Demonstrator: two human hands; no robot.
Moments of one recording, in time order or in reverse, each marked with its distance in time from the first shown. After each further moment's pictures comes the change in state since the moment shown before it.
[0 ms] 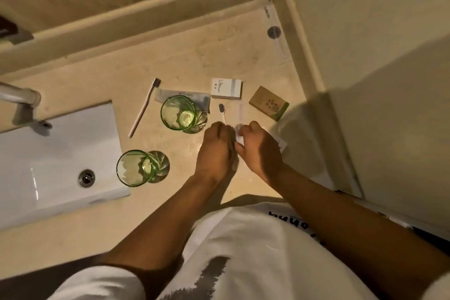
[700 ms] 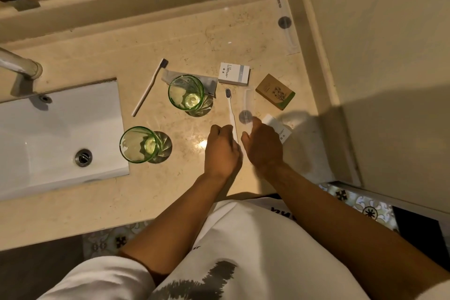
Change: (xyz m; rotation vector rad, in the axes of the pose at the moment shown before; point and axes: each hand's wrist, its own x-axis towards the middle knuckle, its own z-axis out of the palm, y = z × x) left_hand -0.029 0.000 0.033 -0.322 0.136 -0.237; right_hand -0.019 -0.019 0.011 0.172 0.026 0.305
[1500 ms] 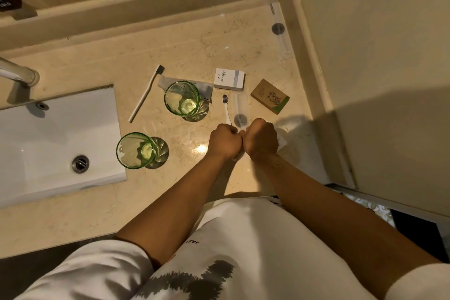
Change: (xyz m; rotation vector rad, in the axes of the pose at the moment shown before) left_hand 0.040 0.025 -0.004 -0.185 -0.221 -0.267; right_hand 0.027 -0.007 -0.012 0.158 -0.090 0.249
